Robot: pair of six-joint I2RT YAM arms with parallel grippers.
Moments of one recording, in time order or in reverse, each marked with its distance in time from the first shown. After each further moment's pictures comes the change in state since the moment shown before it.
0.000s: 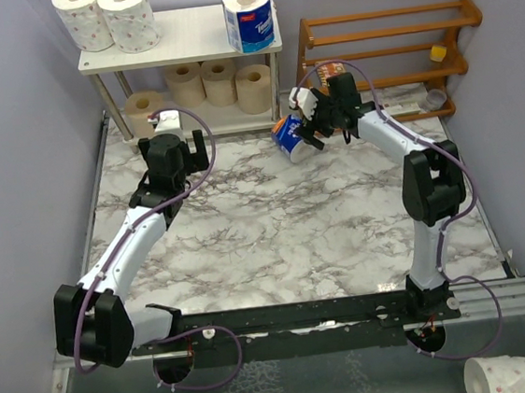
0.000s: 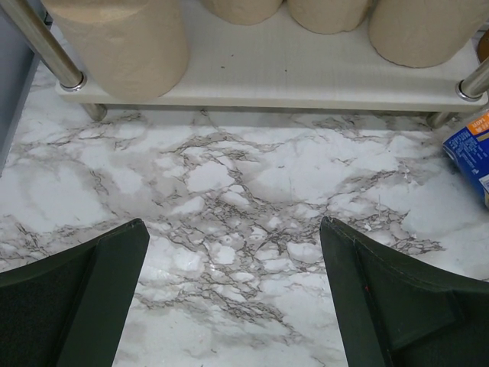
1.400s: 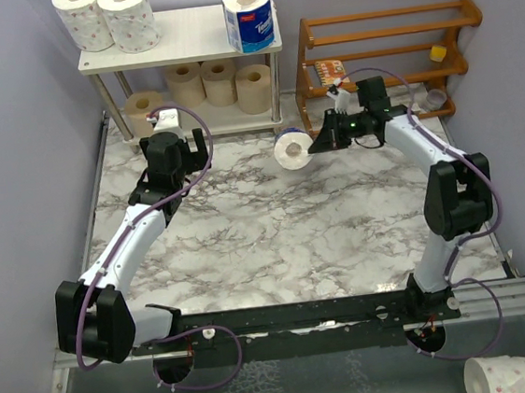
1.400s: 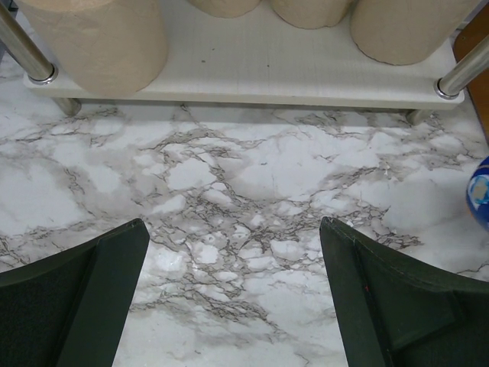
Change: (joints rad) left arm 0.024 0.026 0.016 -0.005 0.066 -0.042; right arm -0.084 -0.148 -0.157 -0.117 -0.393 0.944
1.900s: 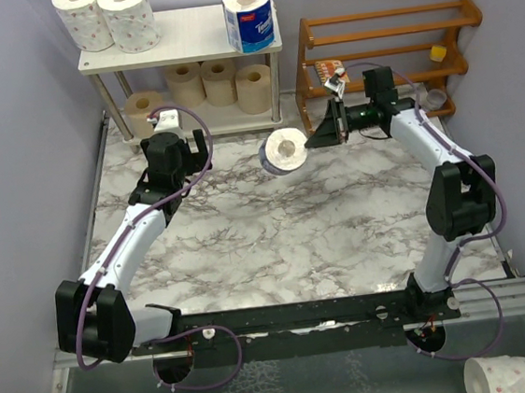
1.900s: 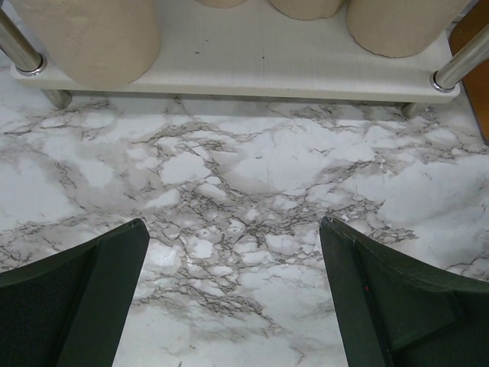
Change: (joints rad) left arm 0.000 0.001 0.000 -0.014 0.015 -0.015; right arm -0.053 -0.045 0.011 -0.008 -0.547 0.193
